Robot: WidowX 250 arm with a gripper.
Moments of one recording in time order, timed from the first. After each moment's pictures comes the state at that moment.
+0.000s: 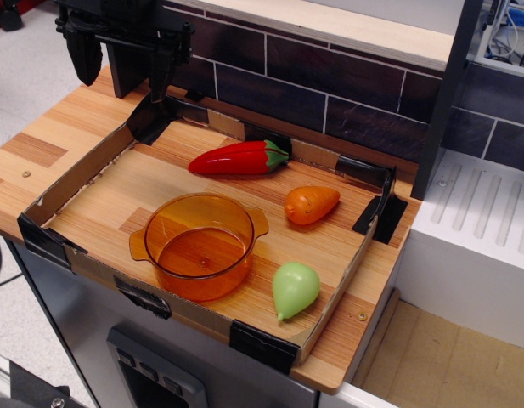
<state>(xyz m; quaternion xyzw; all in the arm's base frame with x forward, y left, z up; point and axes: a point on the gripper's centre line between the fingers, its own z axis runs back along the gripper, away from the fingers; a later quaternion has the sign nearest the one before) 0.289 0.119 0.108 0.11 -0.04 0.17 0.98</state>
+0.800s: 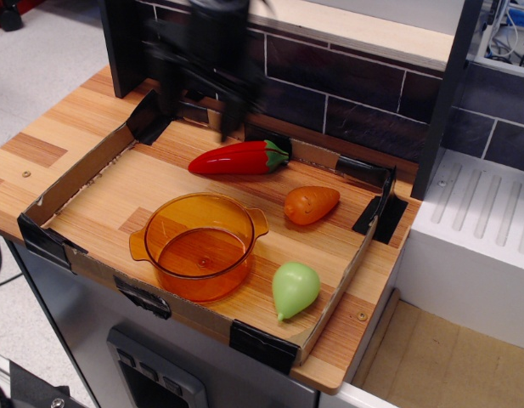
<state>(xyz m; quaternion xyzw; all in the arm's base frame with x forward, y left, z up) 0.306 0.051 0.077 0.09 -0.01 -0.04 0.99</state>
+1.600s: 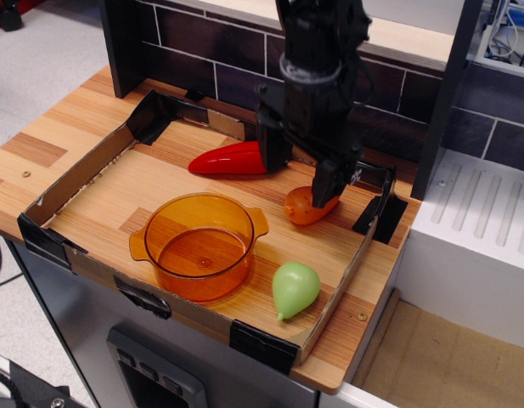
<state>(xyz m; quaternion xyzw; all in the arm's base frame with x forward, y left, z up) 0.309 -0.029 0.043 0.03 -0.04 -0.14 0.99</state>
